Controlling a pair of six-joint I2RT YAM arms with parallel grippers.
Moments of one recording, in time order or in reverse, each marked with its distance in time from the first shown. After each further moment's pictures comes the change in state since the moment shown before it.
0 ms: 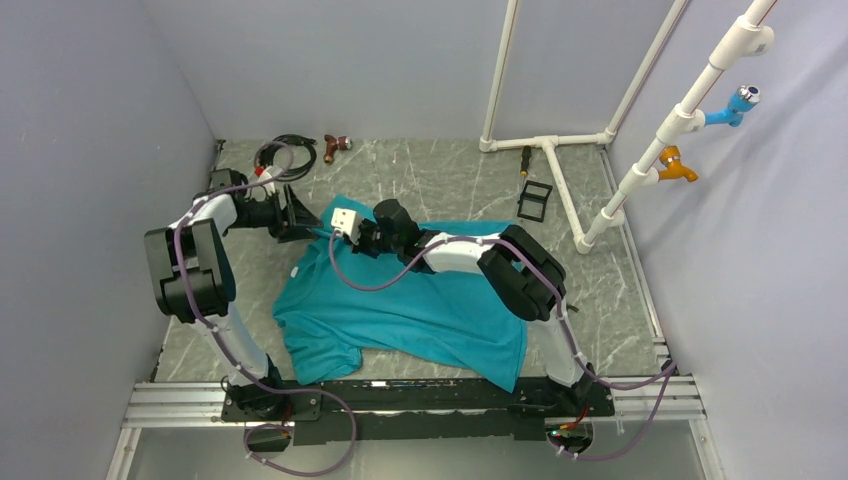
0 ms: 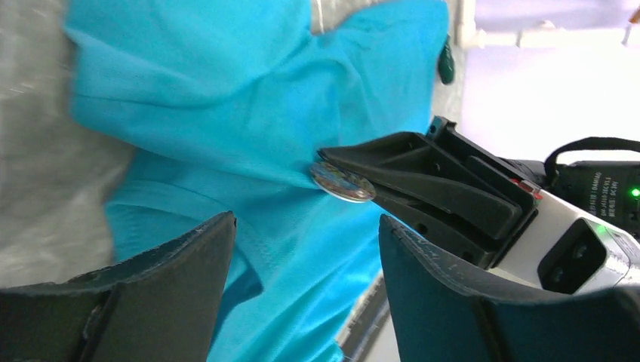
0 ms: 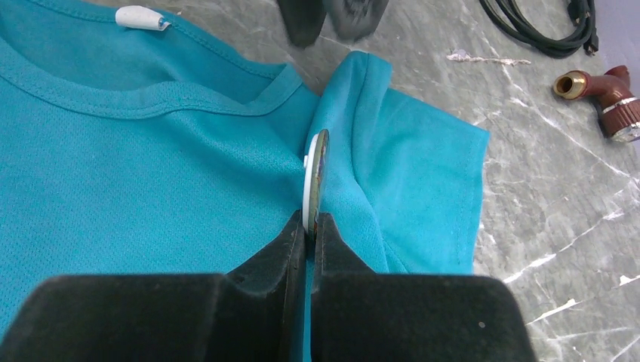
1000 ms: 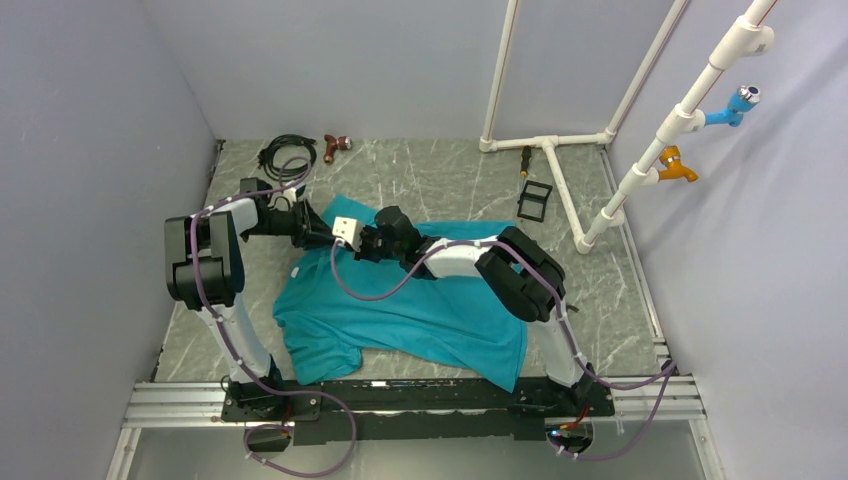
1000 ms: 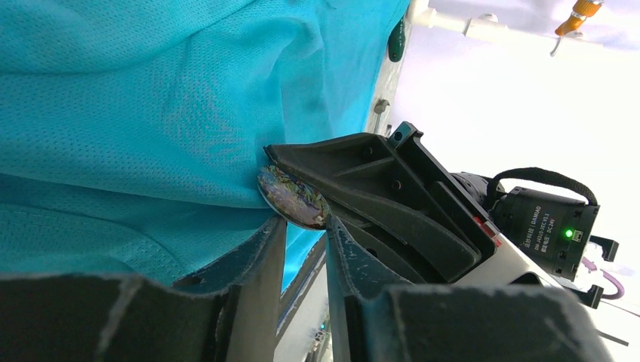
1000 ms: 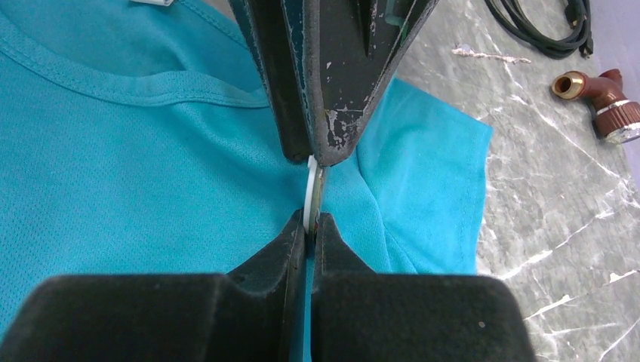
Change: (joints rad) left arm -0.117 0.100 -0.055 0.044 0.104 -0.265; right arm 0.018 -0.001 -0.057 0.059 0.021 -0.057
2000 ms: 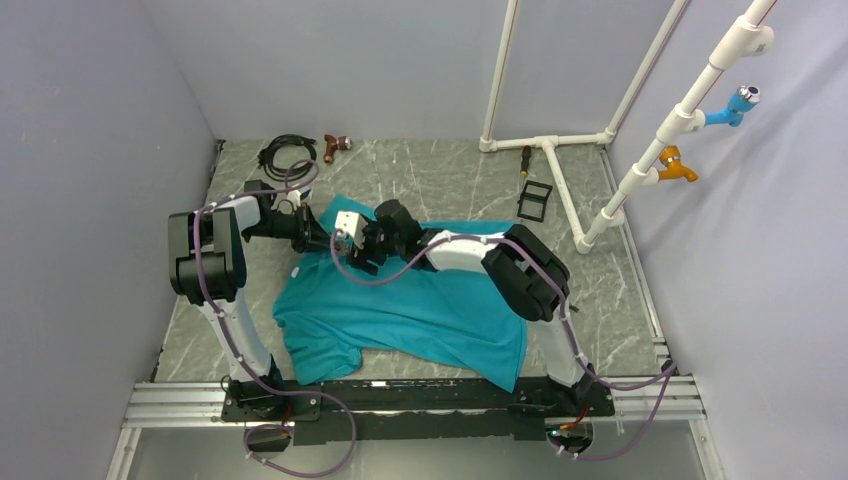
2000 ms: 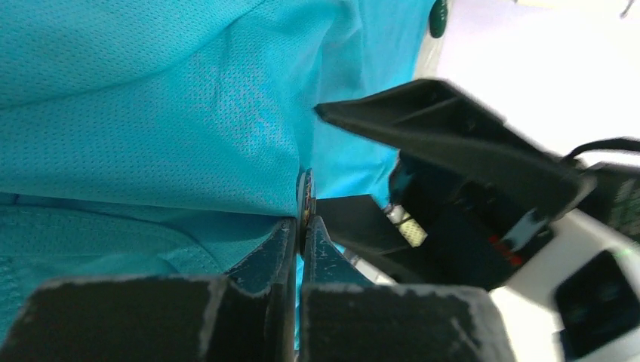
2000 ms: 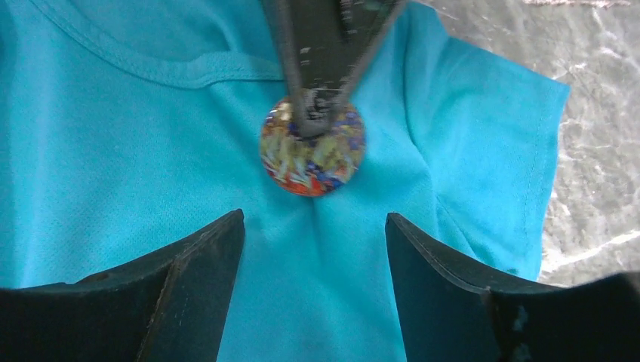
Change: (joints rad) left arm -0.005 0.044 0.035 -0.105 -0.034 0.163; right arm -0.010 -0.021 0.016 -0.152 -0.043 0.057
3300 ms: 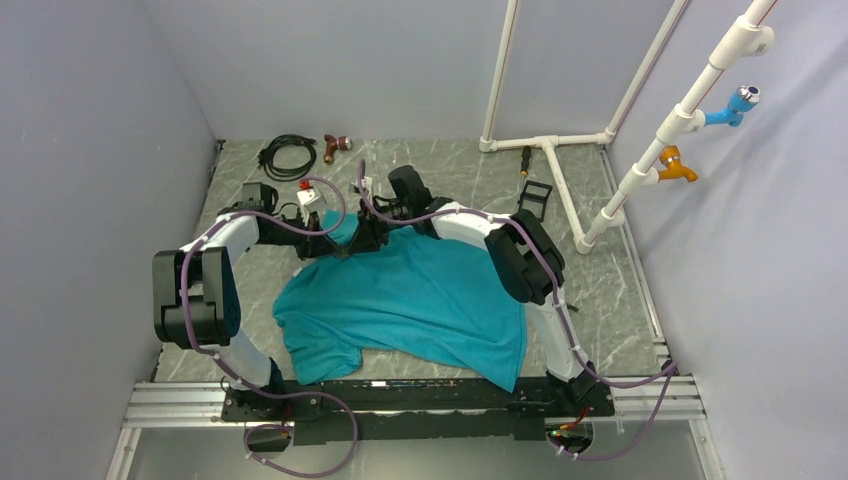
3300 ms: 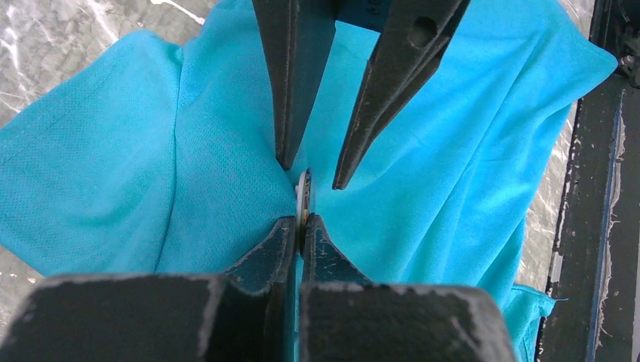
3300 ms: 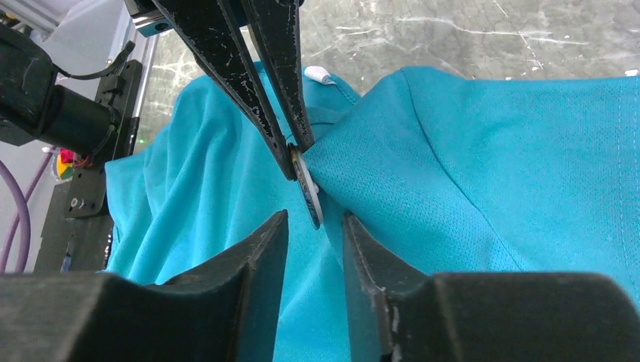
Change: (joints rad) left arm -0.063 -0.328 -0.205 0.079 0.000 0.911; right arm -0.166 0.117 0.286 -0.194 -0.617 0.484
